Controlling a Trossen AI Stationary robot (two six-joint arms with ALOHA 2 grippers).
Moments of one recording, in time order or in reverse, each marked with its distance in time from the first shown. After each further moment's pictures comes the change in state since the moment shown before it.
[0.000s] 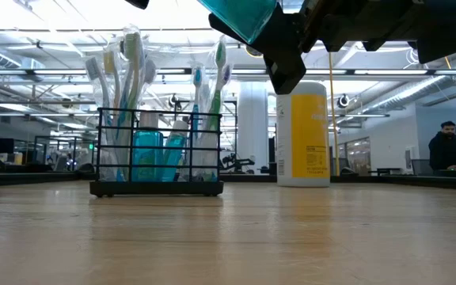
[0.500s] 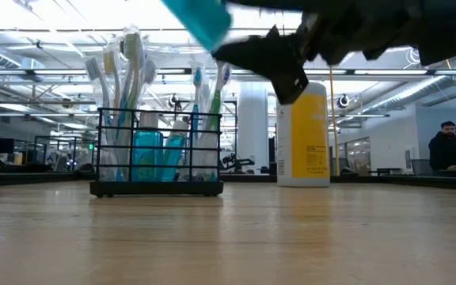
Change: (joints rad) left arm -0.039 -0.040 0.046 -0.193 -0.014 -0.034; right arm 0.004 -0.002 0.002 -0.072 0.028 -0.003
